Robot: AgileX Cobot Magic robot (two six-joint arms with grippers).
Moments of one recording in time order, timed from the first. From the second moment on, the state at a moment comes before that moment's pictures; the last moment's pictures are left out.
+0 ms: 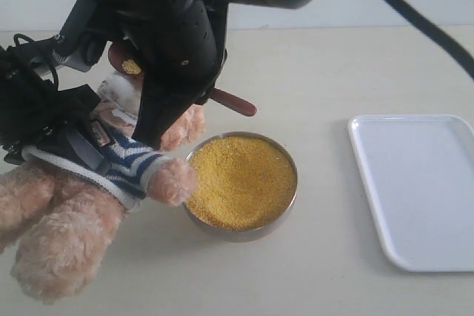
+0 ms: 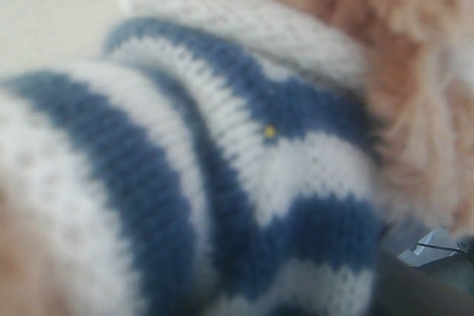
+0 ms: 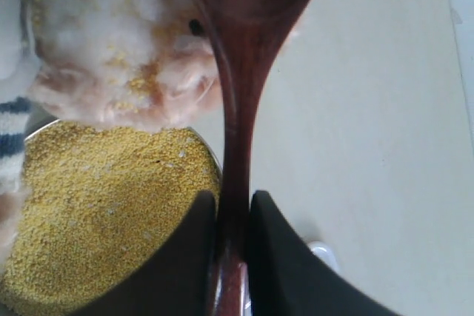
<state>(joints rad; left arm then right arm) -0.11 1.62 -1.02 -0.56 1.21 0.30 1.06 1.92 -1.71 -0.52 1.22 0.04</state>
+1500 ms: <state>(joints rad) -0.11 1.58 -1.01 -0.50 1.21 0.31 1.06 1.89 -1.67 -0.53 1.22 0.04</state>
